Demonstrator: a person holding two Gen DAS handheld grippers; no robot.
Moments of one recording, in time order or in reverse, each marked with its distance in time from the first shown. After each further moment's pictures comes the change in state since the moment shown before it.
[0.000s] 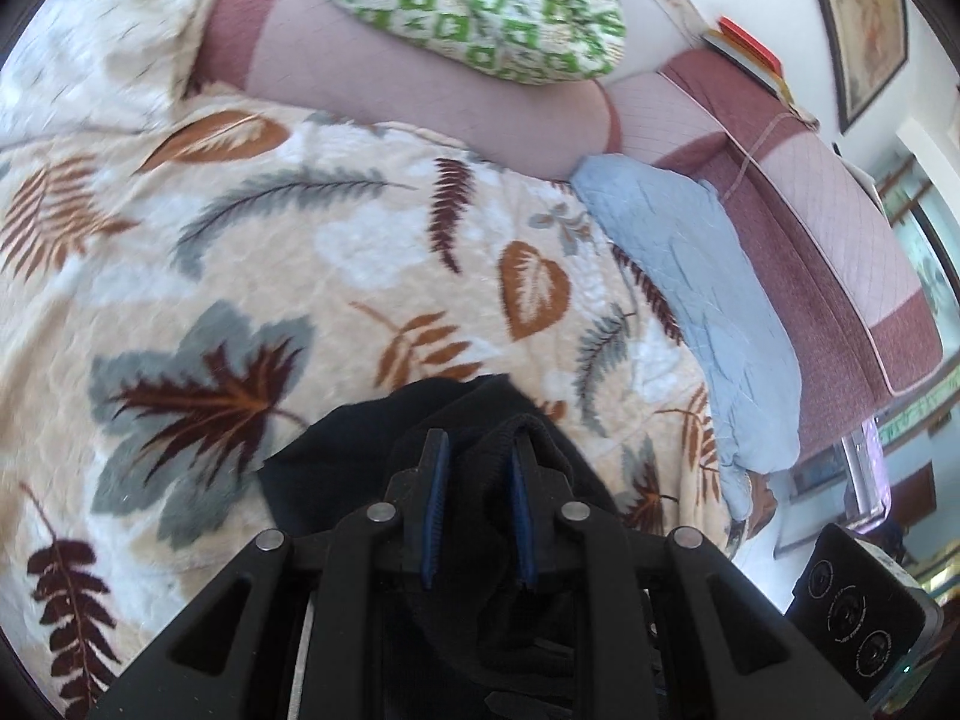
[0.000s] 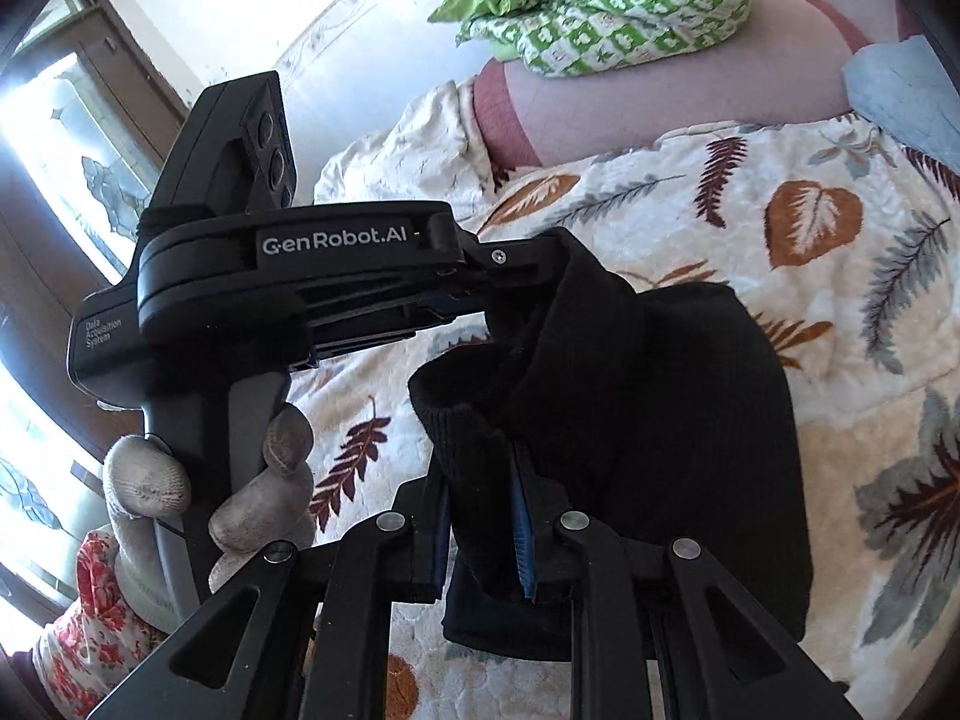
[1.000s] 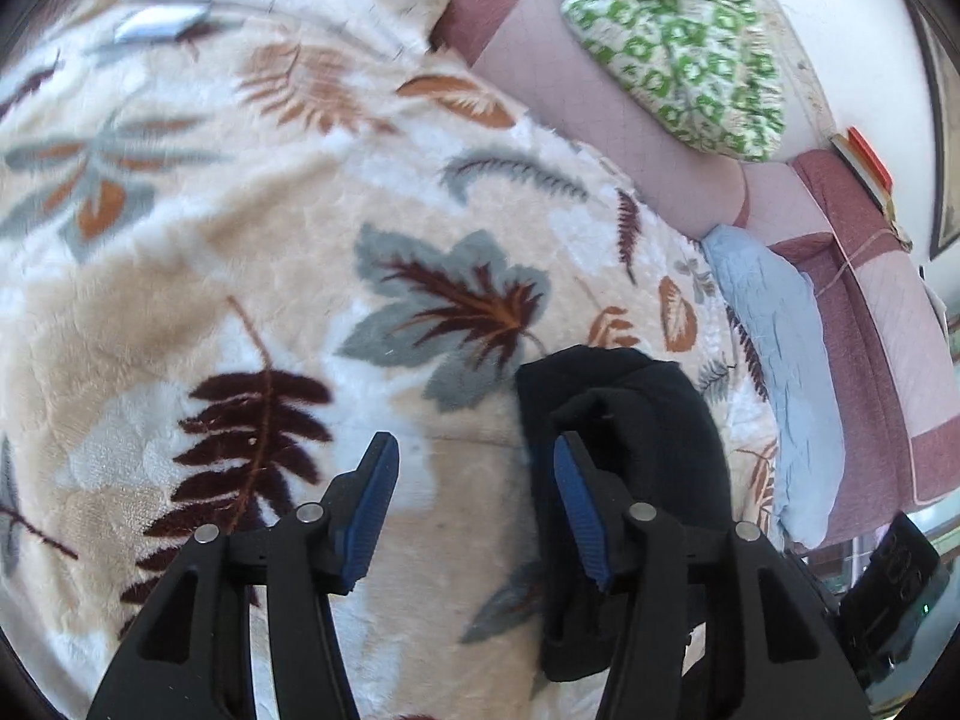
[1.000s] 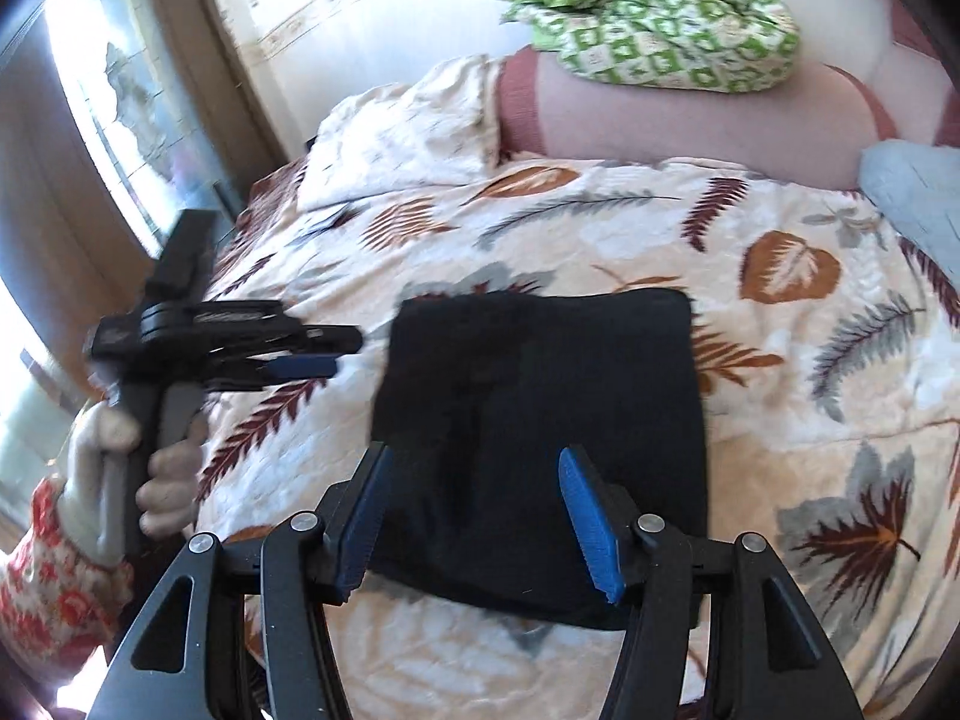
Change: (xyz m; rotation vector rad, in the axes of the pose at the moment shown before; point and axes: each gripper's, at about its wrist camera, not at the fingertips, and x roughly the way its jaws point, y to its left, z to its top) left arm -0.064 0.088 -0.063 -0.249 -0.081 0.149; right arm -0.013 -0.005 -0.014 -0.212 0.038 -0.141
